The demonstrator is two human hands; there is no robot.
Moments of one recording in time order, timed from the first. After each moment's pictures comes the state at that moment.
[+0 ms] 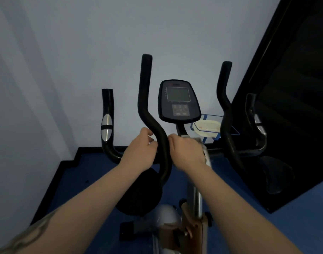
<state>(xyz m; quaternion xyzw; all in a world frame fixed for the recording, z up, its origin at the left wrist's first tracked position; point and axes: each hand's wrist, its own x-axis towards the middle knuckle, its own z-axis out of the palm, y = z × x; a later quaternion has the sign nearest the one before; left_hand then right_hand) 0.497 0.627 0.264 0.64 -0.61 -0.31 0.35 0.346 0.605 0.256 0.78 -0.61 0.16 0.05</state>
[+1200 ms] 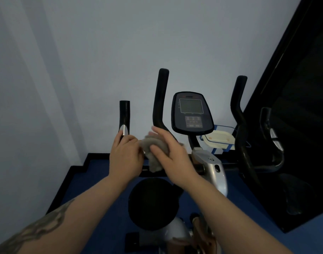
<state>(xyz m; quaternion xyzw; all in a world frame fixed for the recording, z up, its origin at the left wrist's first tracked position) 0.567 0.621 0.248 0.60 -0.72 0.10 0.33 0.403 0.628 0.284 0.74 -0.38 0.40 -0.39</state>
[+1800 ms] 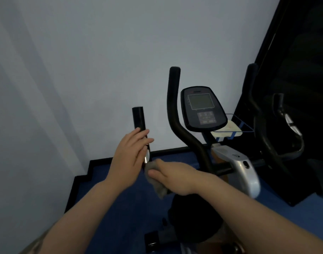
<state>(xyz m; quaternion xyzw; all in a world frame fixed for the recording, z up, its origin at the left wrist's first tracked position) 0.644 0.596 0.253 0.47 -0.79 -0.08 0.38 0.469 0.620 0.290 0.83 -0.48 -0.02 -0.29</state>
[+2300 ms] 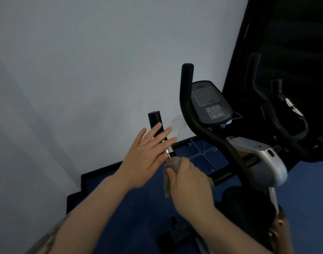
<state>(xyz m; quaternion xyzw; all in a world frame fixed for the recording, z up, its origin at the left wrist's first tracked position) 0.696 0.539 0.259 0.30 -0.93 0.01 0.23 0.565 0.642 0.265 0.61 -0.76 0.18 -0.11</state>
